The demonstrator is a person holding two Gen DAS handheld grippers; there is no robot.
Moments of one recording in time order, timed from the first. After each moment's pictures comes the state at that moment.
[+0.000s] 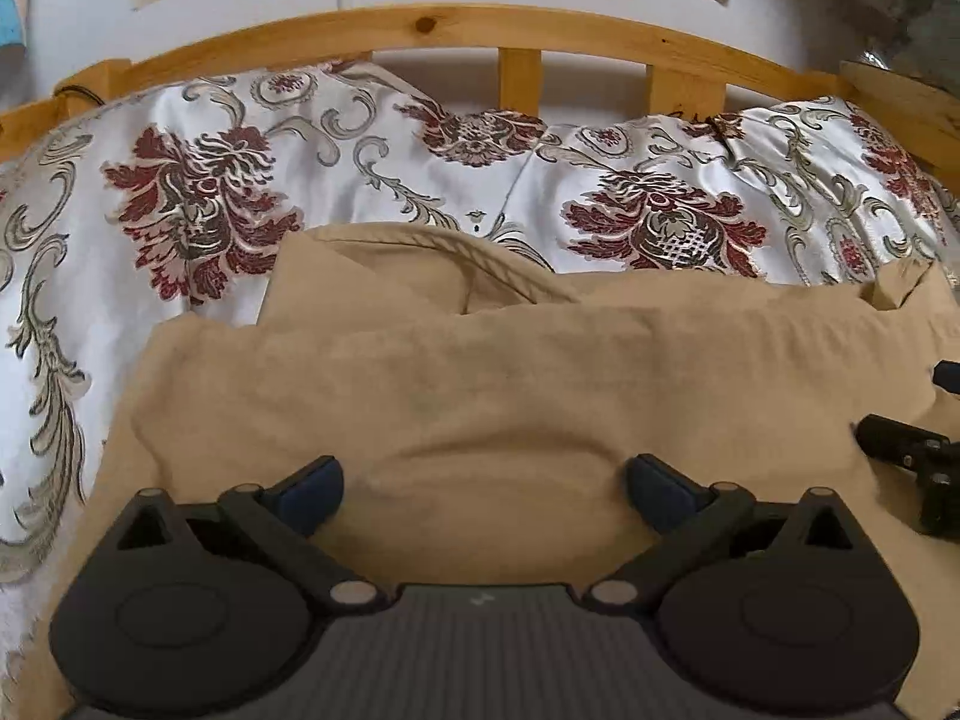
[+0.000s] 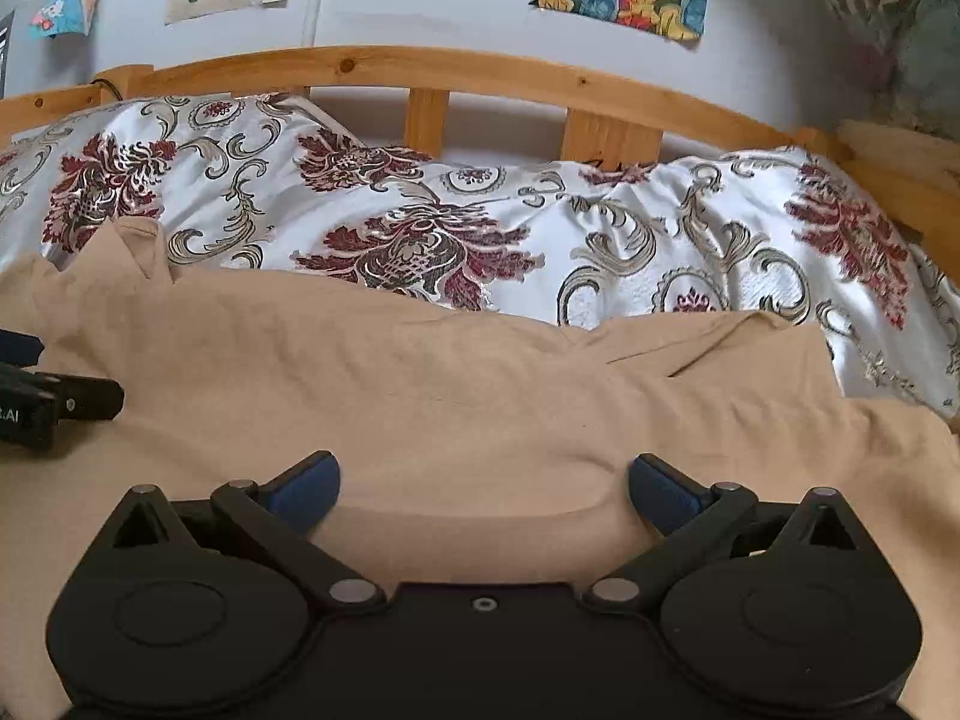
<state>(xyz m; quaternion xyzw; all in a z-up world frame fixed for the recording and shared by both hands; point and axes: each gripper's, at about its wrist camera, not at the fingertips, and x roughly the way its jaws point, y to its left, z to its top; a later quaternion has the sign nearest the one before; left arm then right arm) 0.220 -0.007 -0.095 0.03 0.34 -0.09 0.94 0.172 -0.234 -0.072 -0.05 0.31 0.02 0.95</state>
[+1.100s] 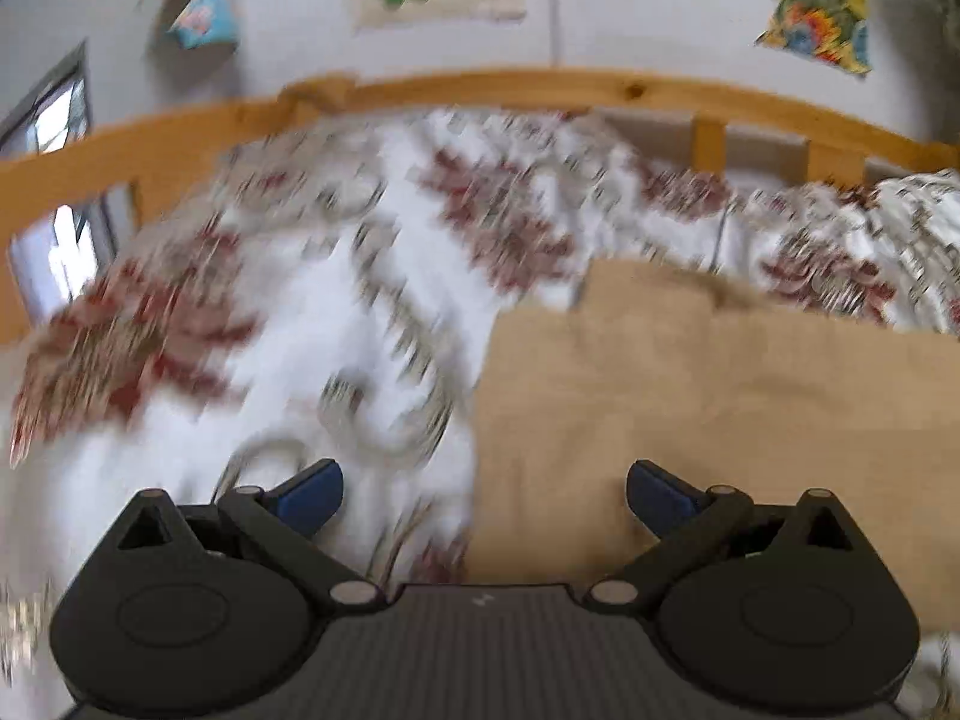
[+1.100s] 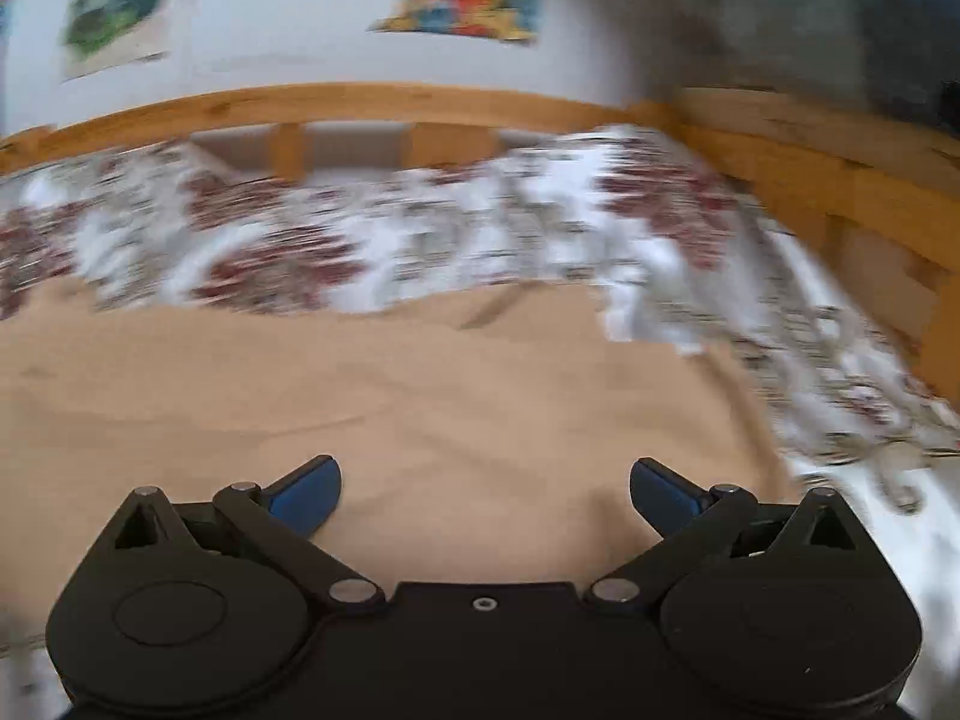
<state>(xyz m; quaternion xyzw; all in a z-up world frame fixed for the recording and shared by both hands) 0.130 0.091 -0.072 0.00 0.31 0.07 0.95 0.099 -0.261 -0.031 -0.02 0.32 -0.07 0.95</state>
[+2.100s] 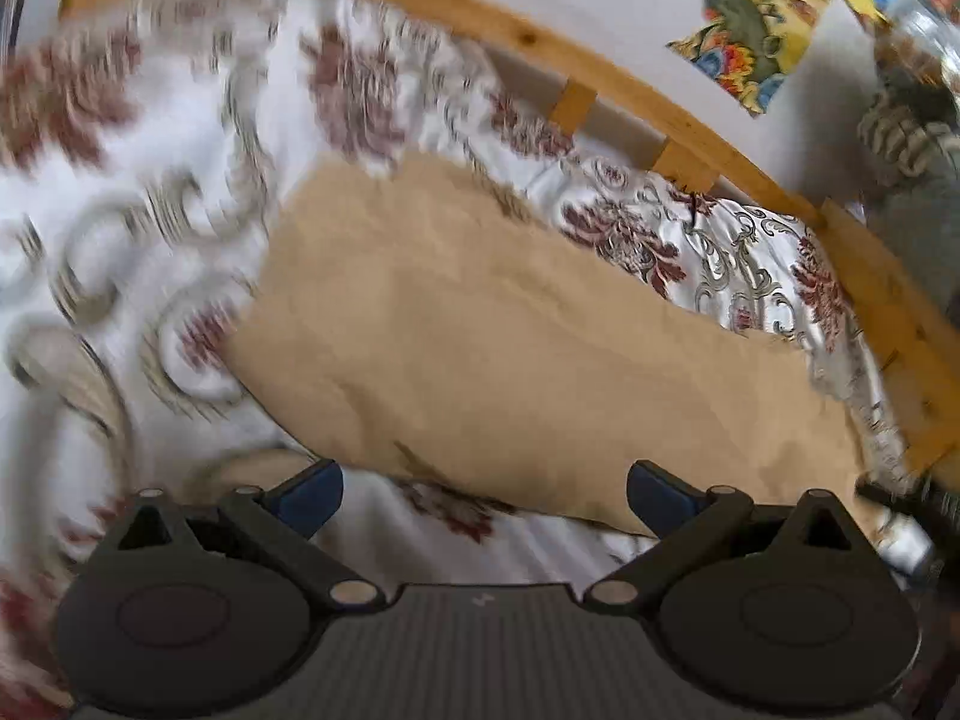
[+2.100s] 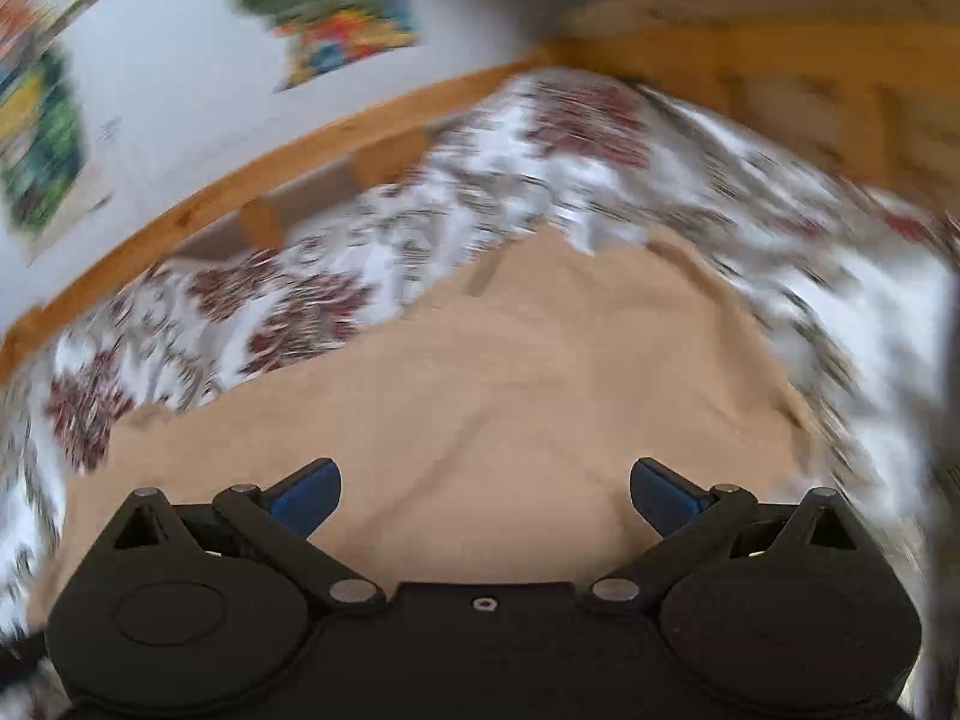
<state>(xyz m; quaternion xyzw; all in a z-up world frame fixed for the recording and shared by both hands) 0.076 0.070 -0.065 -0.20 0.38 -0.11 0.89 0.024 -0.285 0.004 0.22 0.33 -0.17 0.90</state>
